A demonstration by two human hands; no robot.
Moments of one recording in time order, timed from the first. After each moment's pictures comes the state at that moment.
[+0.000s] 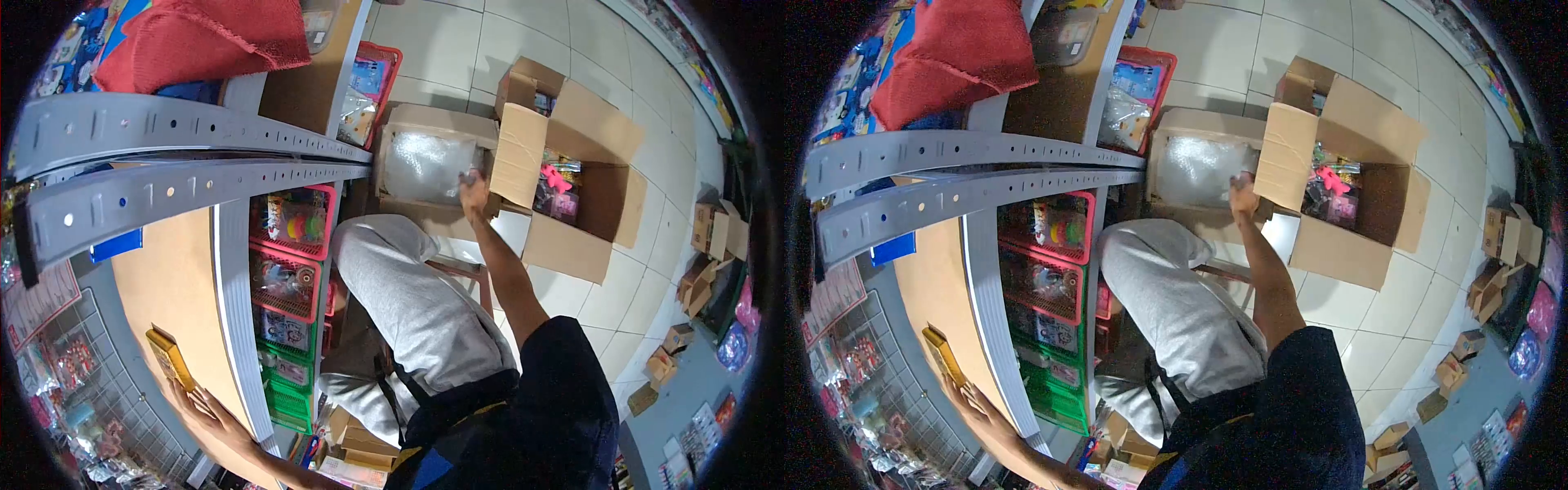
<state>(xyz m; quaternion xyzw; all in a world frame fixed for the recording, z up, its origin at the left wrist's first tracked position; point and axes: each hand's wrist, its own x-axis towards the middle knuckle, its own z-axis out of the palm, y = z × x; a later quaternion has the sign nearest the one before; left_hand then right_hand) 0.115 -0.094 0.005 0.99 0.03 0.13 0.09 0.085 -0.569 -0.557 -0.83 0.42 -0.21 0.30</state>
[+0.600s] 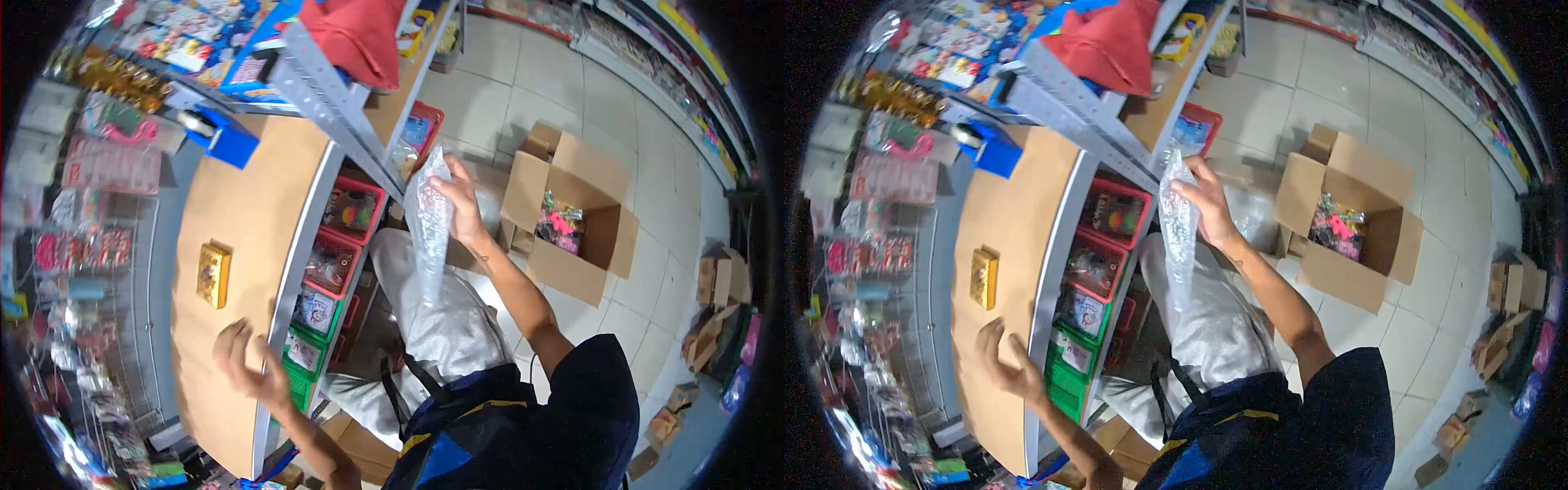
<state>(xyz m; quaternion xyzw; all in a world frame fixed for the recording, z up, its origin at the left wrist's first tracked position) 0.075 -0.130 0.010 0.90 -0.21 0.31 0.24 0.154 -0.489 -0.129 -0.40 0.01 -0.14 0.91</state>
